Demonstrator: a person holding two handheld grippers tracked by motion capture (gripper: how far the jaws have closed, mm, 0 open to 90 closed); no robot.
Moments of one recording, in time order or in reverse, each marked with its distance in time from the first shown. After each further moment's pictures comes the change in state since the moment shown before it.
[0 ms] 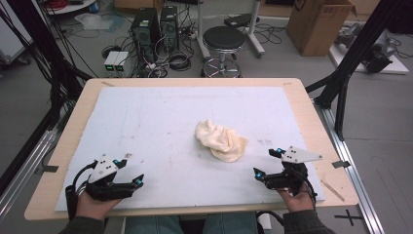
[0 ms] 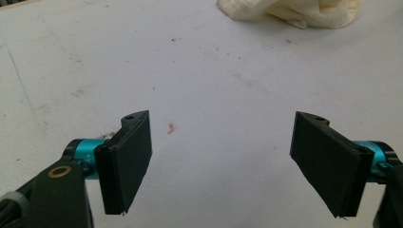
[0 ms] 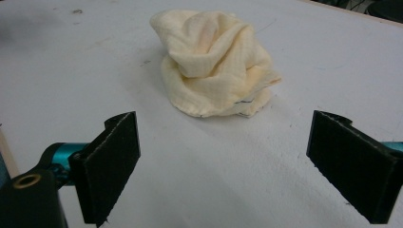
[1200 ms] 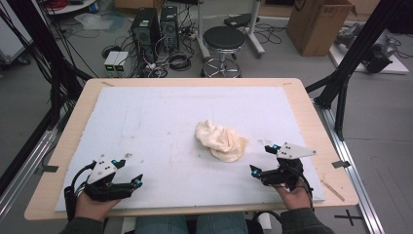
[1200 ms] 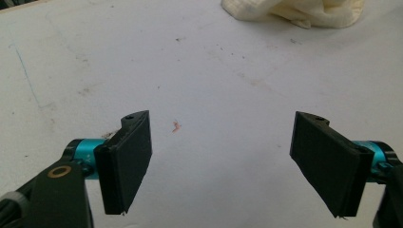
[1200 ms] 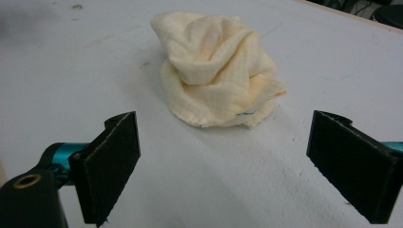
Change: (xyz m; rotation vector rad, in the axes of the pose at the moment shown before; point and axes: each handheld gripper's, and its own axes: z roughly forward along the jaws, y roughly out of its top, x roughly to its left) left arm 0.001 -0.002 -0.003 -0.001 0.019 0.004; right arm -0.001 0.010 0.012 0.012 0.016 -0.032
